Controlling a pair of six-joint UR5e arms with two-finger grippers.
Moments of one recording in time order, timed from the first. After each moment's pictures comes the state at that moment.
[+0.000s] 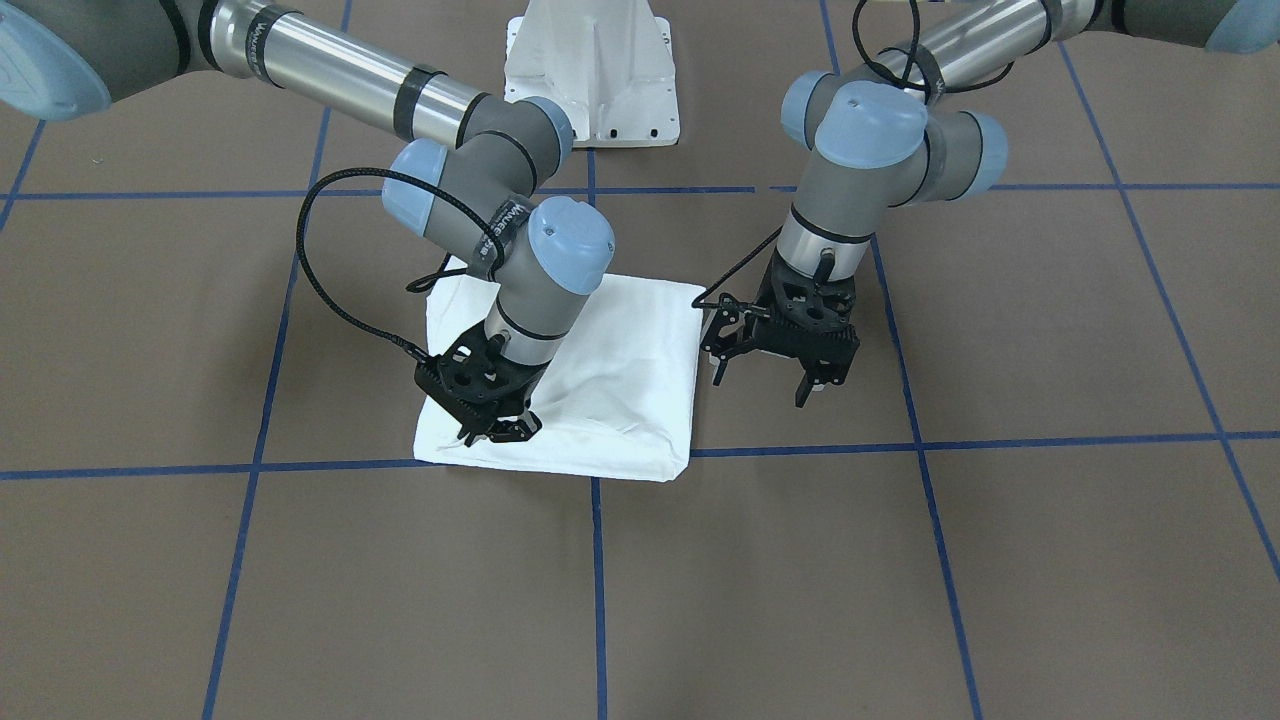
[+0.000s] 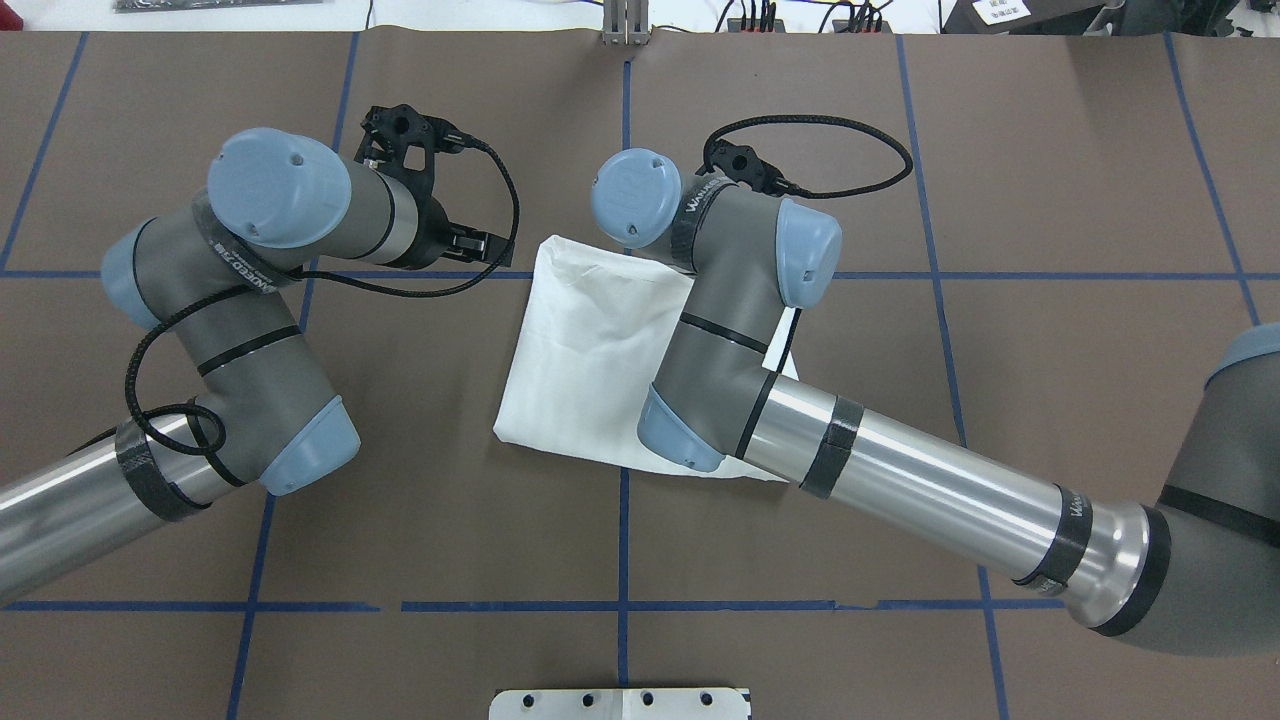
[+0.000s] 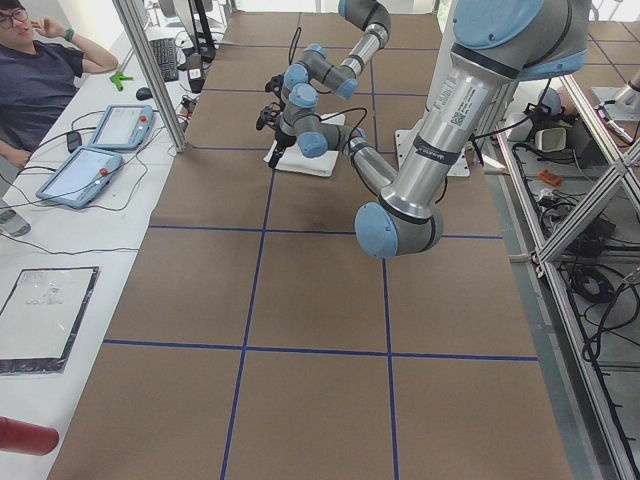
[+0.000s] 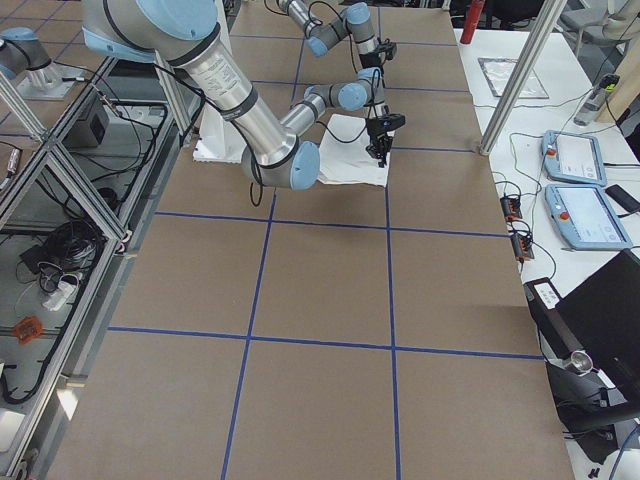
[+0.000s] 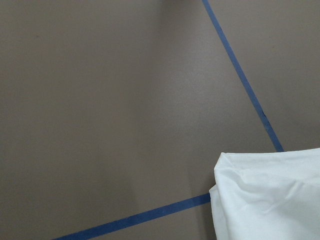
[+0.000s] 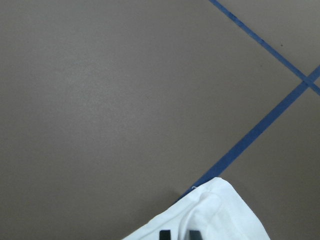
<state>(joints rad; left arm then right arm) -0.69 -2.13 -1.63 -1.99 -1.76 -0.91 0.58 -0.64 1.25 -1.77 1.54 1.76</state>
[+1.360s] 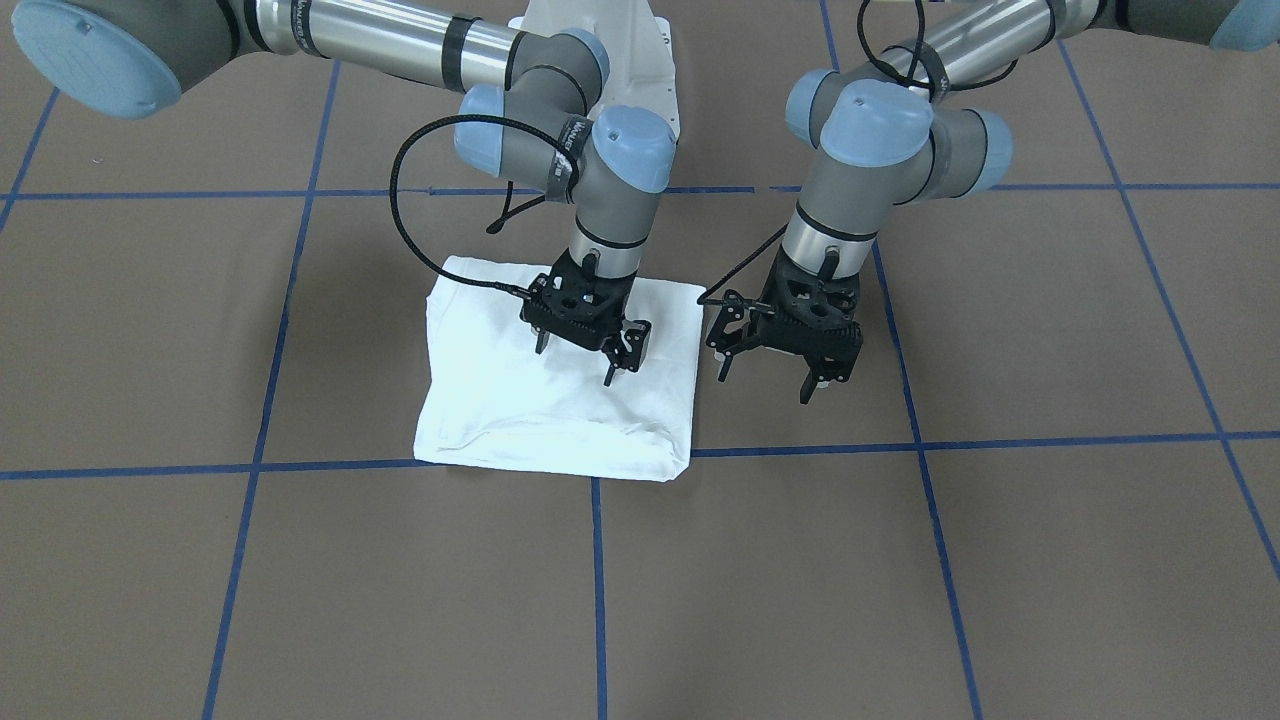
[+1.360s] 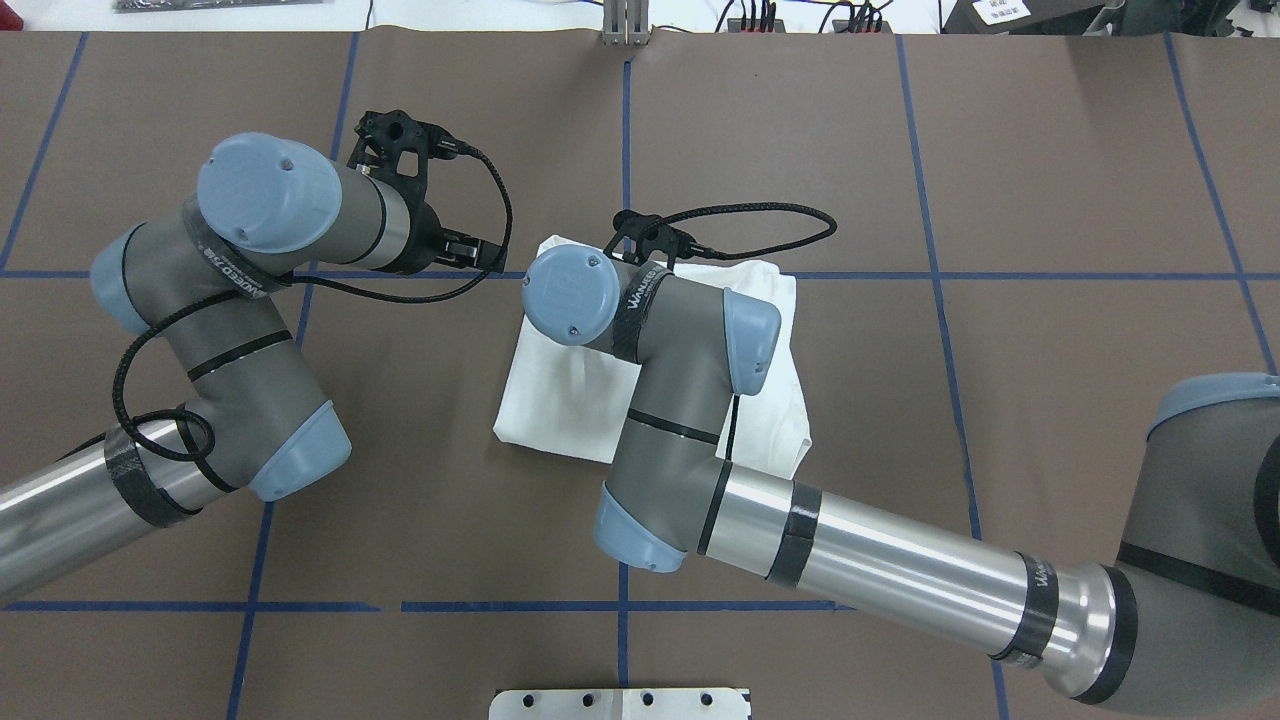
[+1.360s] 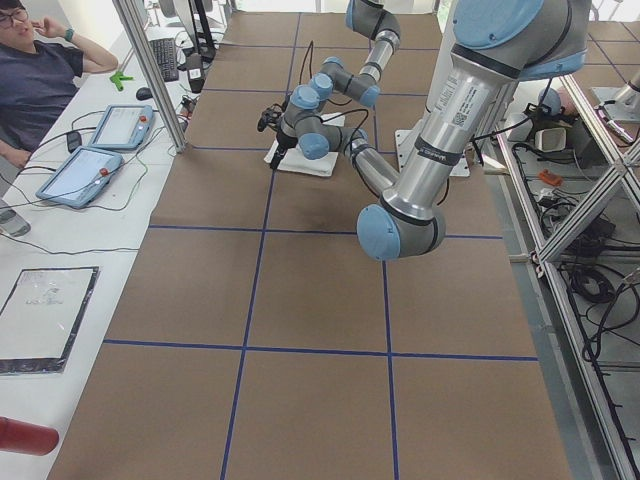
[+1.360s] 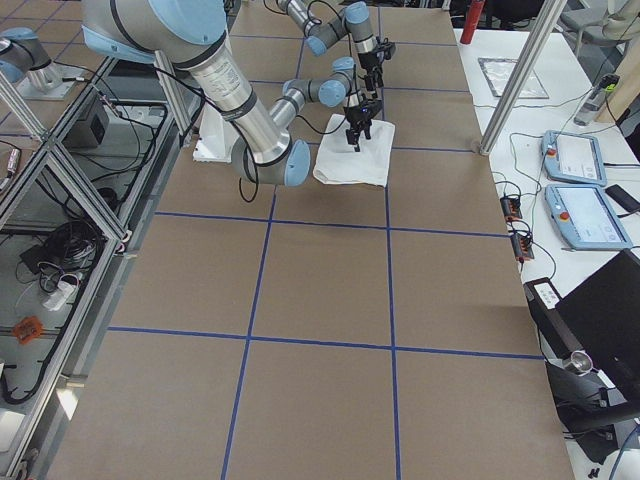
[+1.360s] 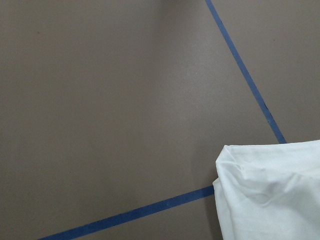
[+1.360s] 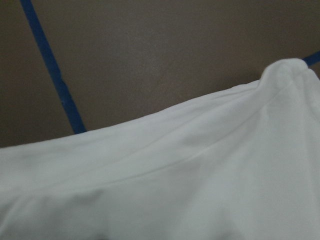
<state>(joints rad) -0.69 -2.11 -1.65 -1.99 -1.77 -0.89 0.47 -0.63 1.27 -1.61 1.49 1.69</state>
